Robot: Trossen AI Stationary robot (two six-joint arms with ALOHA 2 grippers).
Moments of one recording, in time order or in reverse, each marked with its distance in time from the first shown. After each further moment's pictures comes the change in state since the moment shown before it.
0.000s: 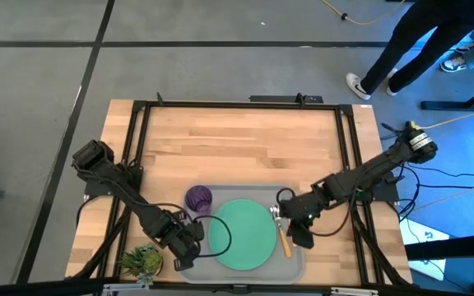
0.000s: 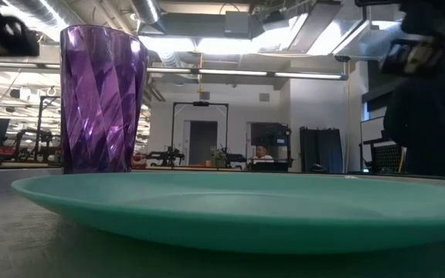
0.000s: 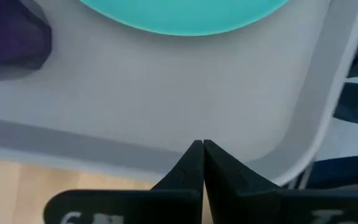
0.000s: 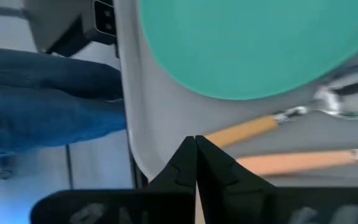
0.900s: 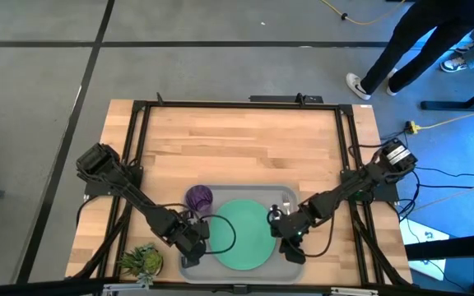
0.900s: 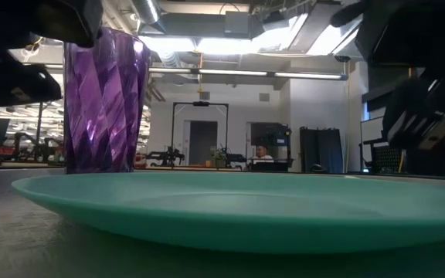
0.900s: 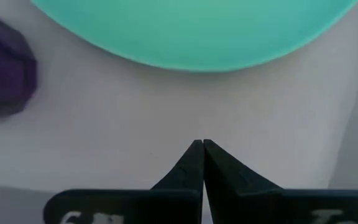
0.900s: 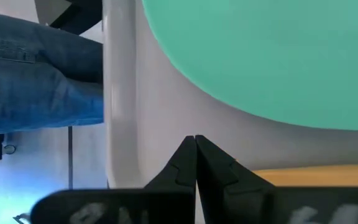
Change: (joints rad) left arm 0.033 0.057 -0.120 0.223 -0.056 0.072; right arm 0.090 0.276 -0.130 0.473 -0.037 0.004
